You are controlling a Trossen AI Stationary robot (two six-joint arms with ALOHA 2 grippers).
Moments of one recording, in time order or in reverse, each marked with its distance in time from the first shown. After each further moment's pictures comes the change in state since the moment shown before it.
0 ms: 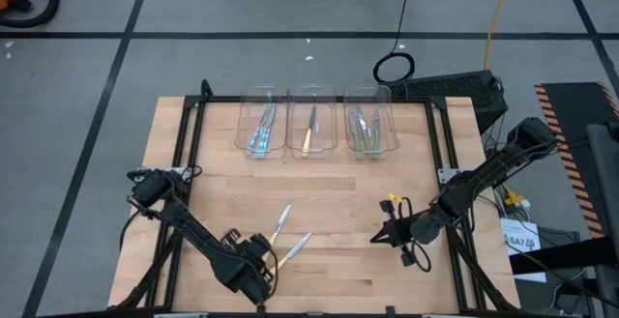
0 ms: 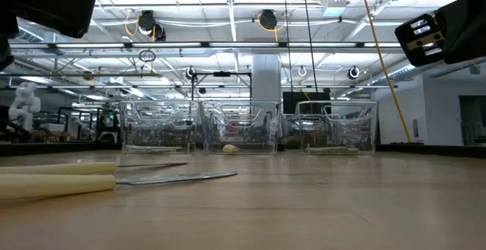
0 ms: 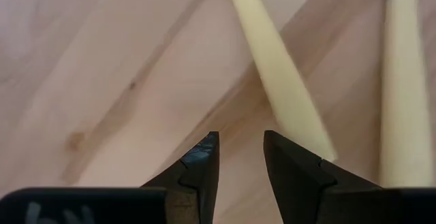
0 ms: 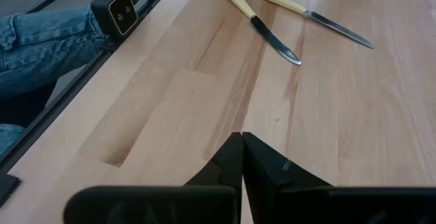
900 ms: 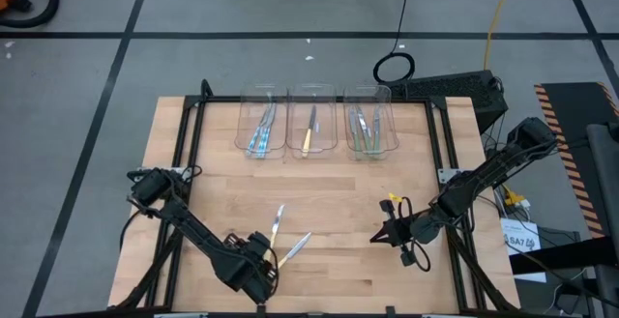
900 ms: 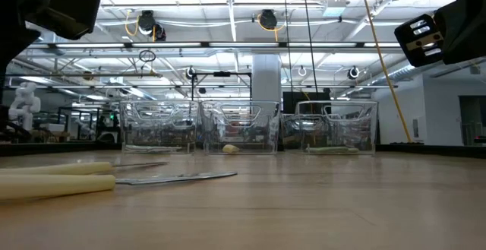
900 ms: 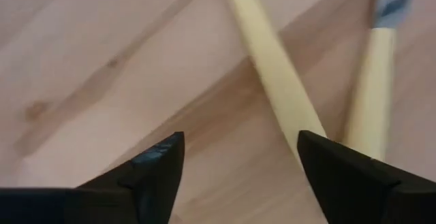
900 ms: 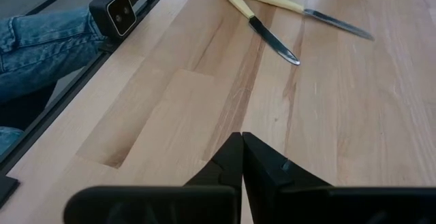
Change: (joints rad) left arm 0.008 -0.010 0.000 0.049 0.024 -0.182; right arm -0.004 0.000 0.000 0.000 0.000 0.003
